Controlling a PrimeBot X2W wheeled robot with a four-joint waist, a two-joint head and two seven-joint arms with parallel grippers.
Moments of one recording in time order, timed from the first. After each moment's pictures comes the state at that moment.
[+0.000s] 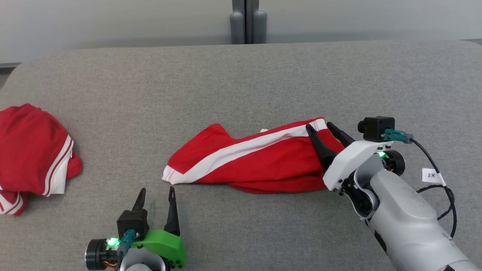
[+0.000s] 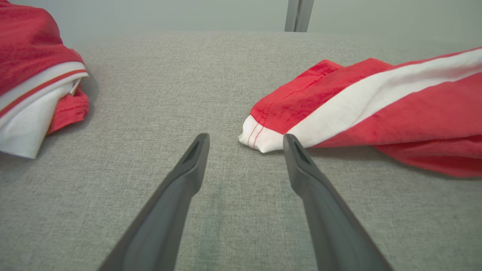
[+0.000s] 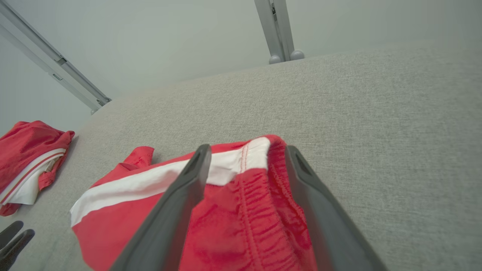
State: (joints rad) left arm -0.15 0.05 -0.24 0.49 -0.23 0.07 -0.26; right arm -0.63 -0.12 0.42 0.76 0.68 0.13 -0.14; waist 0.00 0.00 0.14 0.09
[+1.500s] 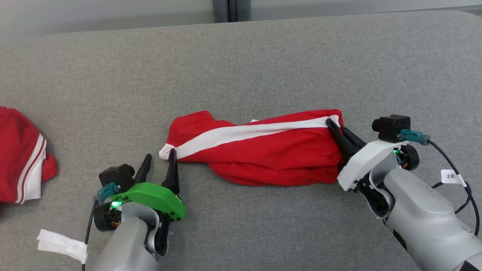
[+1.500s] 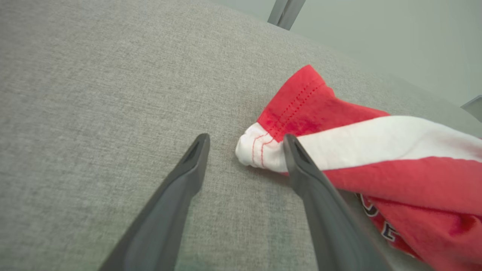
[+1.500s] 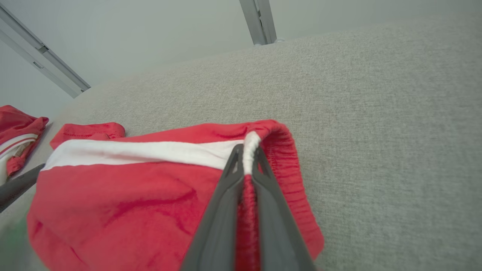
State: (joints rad) left arm -0.43 0.05 -0.29 0.75 -0.61 -0.09 -0.26; right arm -0.67 -0.26 0.66 0.76 0.86 0.13 -0.26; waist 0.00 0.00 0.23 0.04
